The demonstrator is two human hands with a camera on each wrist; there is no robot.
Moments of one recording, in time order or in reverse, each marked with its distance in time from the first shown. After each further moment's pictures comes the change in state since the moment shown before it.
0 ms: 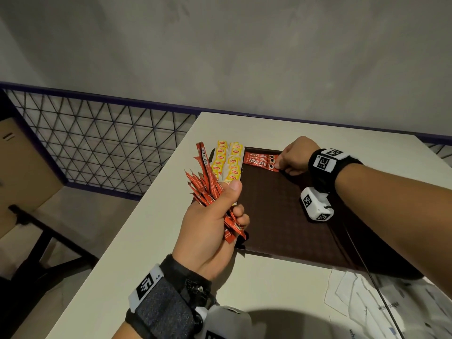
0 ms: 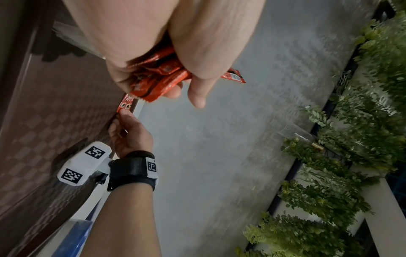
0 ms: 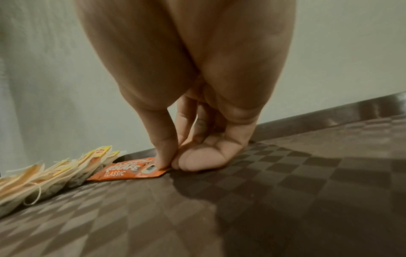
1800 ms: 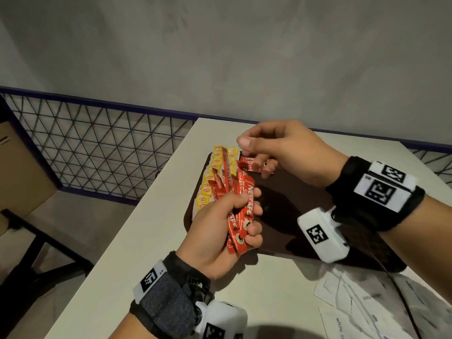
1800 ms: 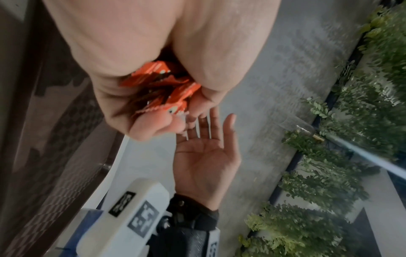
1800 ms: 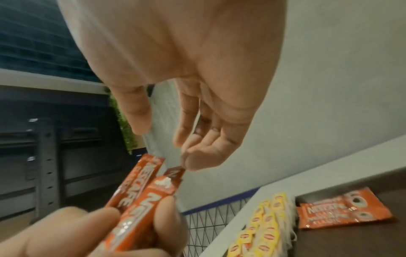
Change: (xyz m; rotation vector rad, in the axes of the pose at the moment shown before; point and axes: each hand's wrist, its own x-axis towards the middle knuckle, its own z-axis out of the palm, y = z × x) left_hand -0.017 0.007 0.009 0.062 -0.215 -0.293; right_hand -0.151 -0.064 -0.010 0.393 -0.188 -0.521
